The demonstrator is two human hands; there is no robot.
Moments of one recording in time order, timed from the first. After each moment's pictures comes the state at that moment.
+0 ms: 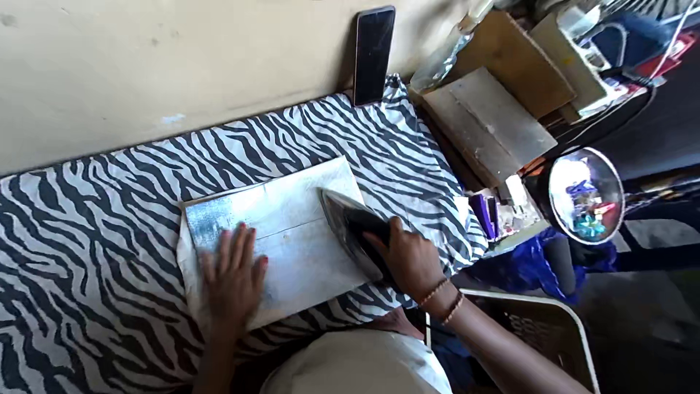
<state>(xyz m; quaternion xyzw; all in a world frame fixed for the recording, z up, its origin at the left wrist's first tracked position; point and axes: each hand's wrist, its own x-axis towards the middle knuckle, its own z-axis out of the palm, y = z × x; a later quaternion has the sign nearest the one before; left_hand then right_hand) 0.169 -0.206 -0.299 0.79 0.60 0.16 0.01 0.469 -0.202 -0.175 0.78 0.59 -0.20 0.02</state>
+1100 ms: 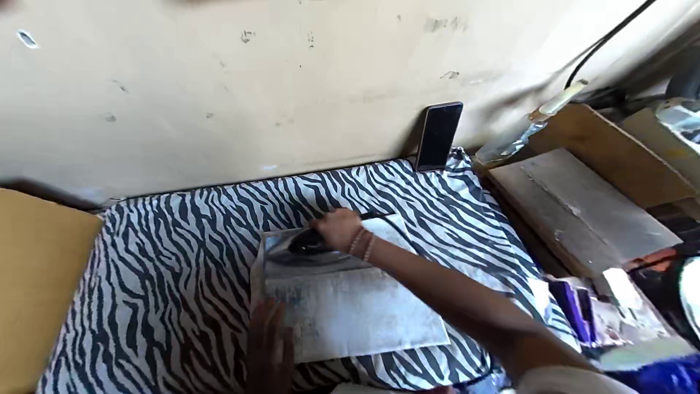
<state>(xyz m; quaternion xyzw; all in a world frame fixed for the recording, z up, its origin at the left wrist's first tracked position) 0.165 -0.284 -0.243 0.66 0.68 0.31 0.04 0.322 -0.034 -0.163 0.39 0.89 -0.19 0.11</state>
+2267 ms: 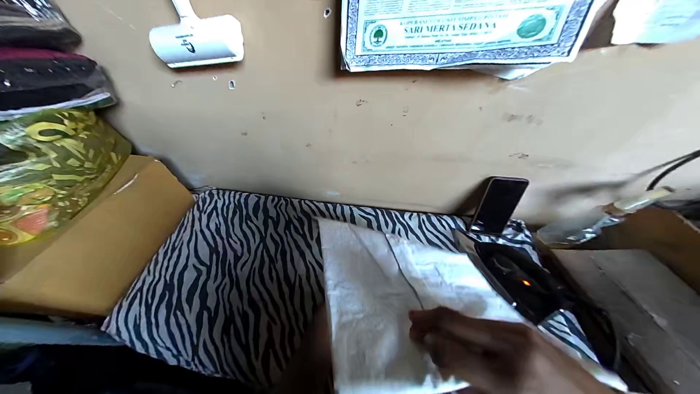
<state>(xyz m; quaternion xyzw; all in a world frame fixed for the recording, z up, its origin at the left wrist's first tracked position) 0.211 -0.246 -0.125 0.25 0.56 0.57 0.54 0.428 -0.182 -0.023 0.10 0.96 -0.15 -0.23</state>
